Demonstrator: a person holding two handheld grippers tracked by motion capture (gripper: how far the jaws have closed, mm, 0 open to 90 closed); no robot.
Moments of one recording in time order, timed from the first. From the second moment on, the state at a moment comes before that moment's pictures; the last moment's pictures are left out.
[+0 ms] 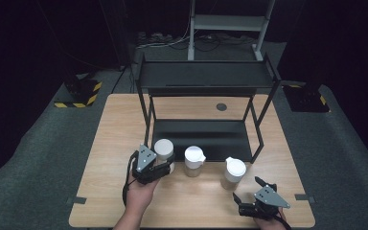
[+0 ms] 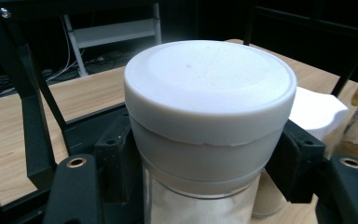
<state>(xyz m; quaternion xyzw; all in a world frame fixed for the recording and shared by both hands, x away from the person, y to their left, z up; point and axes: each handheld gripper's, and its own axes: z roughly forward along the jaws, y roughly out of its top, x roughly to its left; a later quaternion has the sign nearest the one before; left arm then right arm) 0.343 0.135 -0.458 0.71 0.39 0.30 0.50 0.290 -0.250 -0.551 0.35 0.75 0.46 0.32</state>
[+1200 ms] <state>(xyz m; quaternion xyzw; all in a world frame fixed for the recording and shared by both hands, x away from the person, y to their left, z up) 0.401 0.116 -0.442 0.71 0.41 0.31 0.49 0.290 -0.250 -0.551 0.35 0.75 0.46 0.32</state>
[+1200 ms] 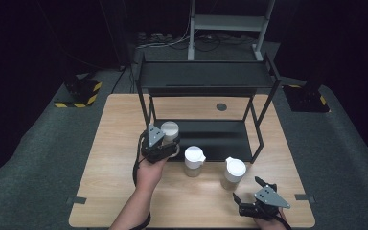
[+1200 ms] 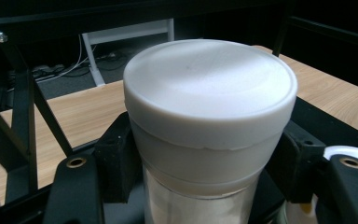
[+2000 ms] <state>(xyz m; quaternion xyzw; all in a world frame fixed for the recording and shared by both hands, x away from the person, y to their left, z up) 0.432 0.099 -0.439 0.72 0.42 0.32 0.45 0.290 -0.252 -0.551 0.35 0.75 0.47 0.32</state>
